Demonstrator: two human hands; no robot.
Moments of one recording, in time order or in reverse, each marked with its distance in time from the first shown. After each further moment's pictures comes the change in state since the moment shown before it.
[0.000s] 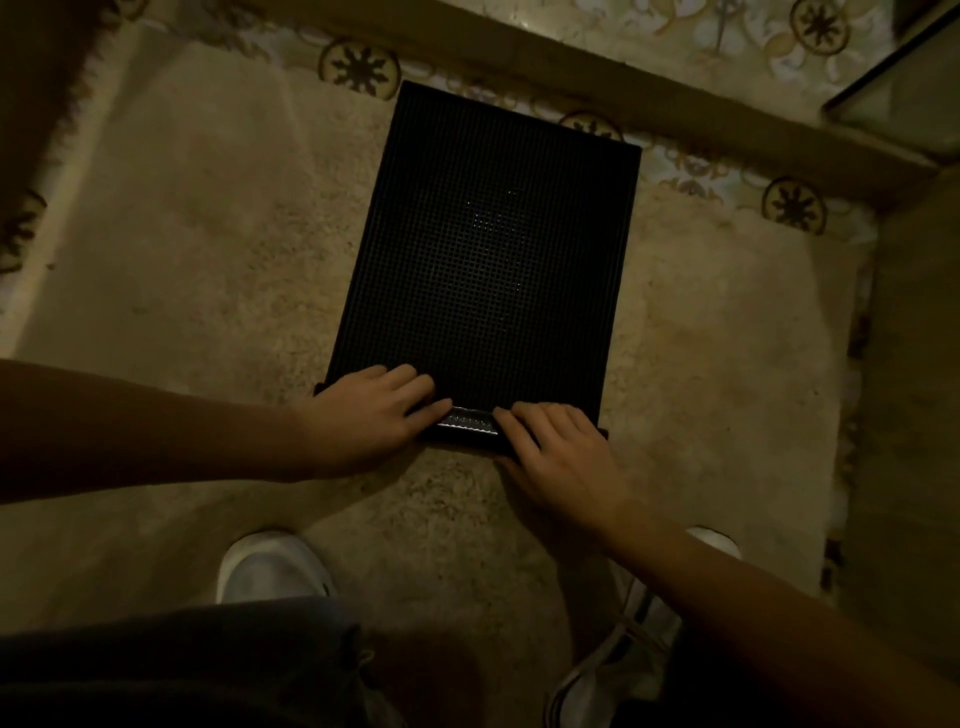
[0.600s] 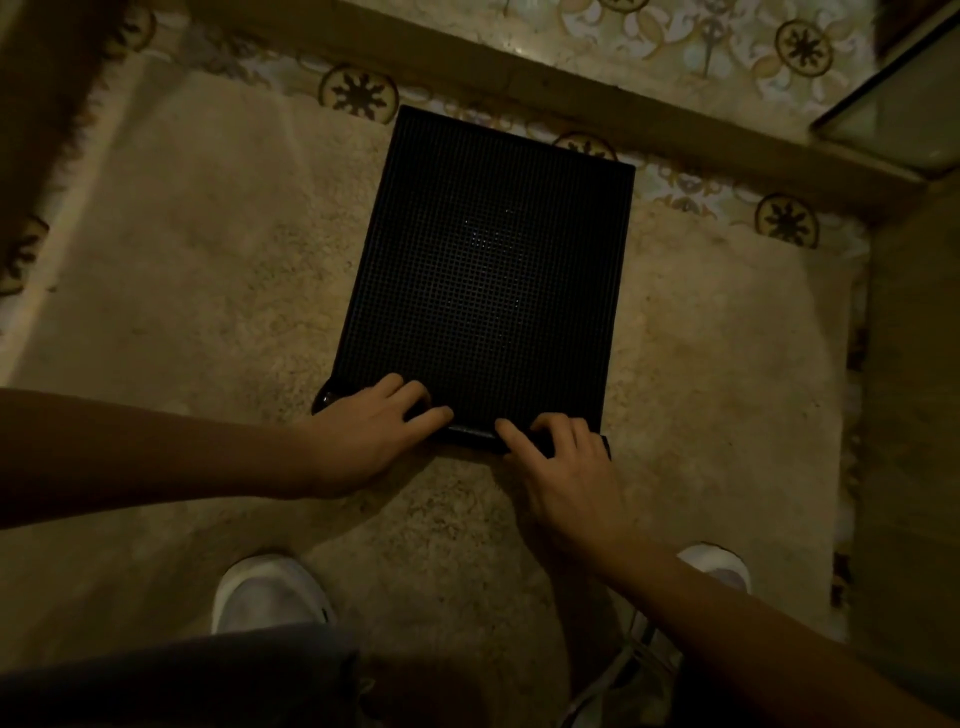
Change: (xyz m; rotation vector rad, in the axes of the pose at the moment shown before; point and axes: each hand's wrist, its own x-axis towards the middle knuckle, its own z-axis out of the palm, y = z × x) left_hand 0.005 0.003 0.006 -0.255 -0.130 -0.179; right_hand -0.005 -0.009 0.002 0.158 -0.051 0.290
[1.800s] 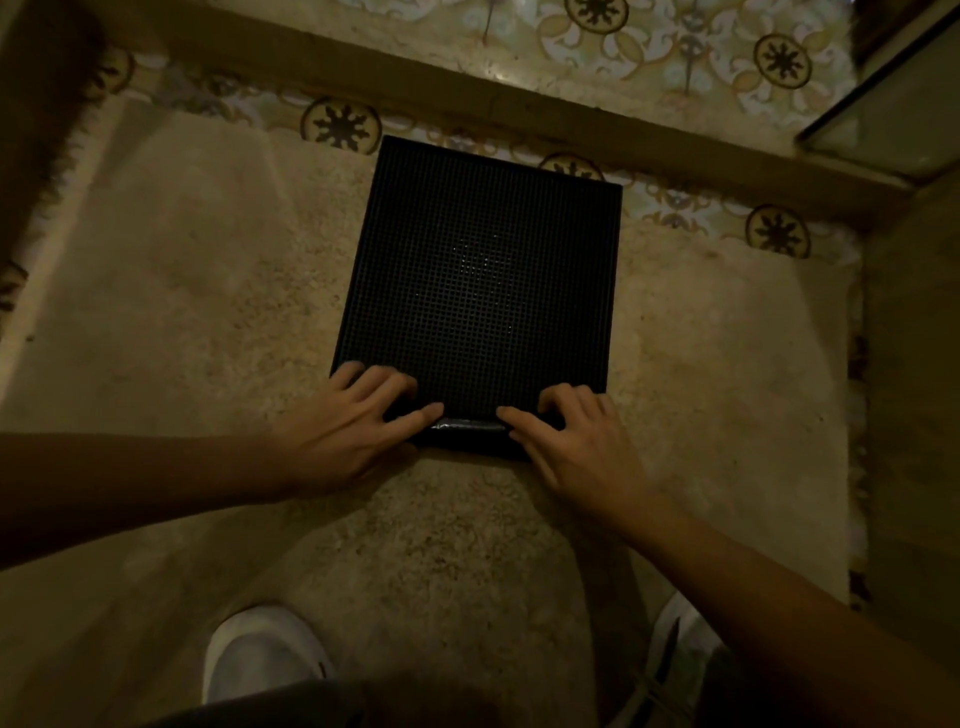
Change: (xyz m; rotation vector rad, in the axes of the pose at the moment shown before) left_hand 0.011 -0.044 0.000 0.162 0.273 0.120; right_hand 0.053 0.034 -0.024 -0.005 0.055 -0.130
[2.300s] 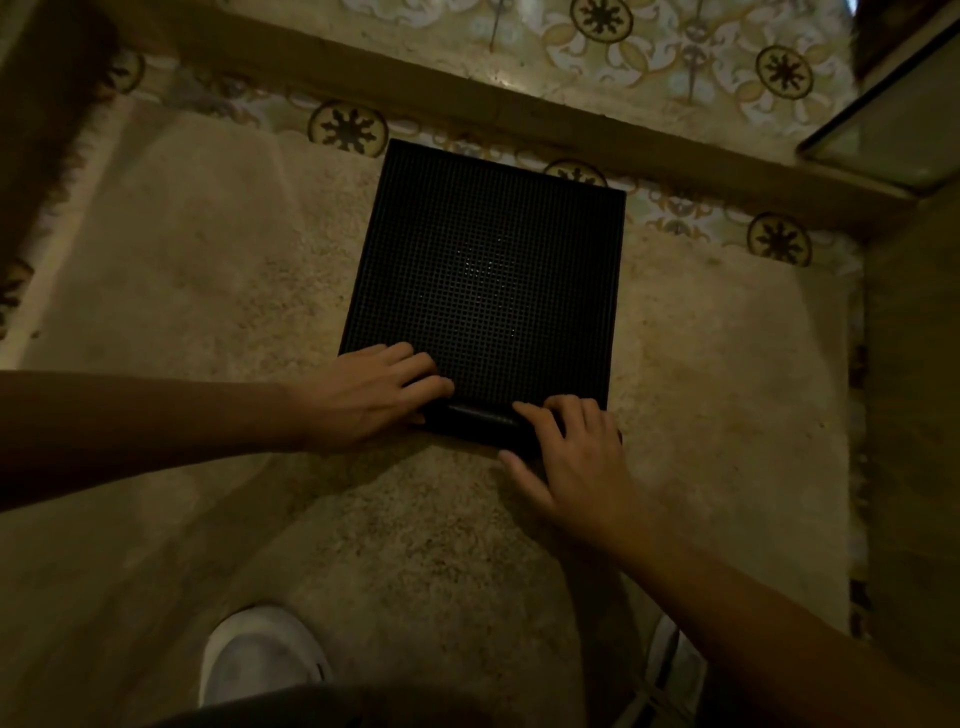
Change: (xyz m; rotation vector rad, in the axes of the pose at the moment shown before) left_hand 0.028 -0.018 -0.027 -0.125 -0.053 0.092; right_hand -0.009 -0.019 0.004 0.044 -0.009 0.188
